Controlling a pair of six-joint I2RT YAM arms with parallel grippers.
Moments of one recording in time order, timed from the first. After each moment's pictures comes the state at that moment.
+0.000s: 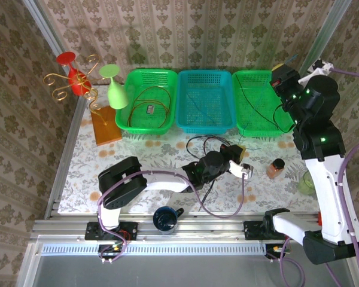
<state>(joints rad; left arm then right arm) -1.26 1.90 1.12 0.69 -0.28 1.22 0.11 1.09 1.51 -0.42 0.05 0.93</state>
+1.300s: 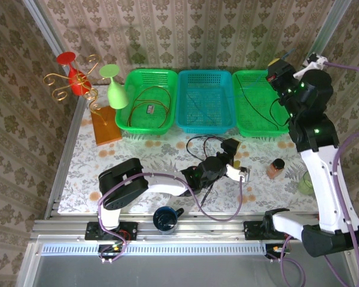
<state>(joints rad) -1.28 1.90 1.05 0.72 -0.36 1.19 0.11 1.16 1.50 -0.35 0.05 0.89</state>
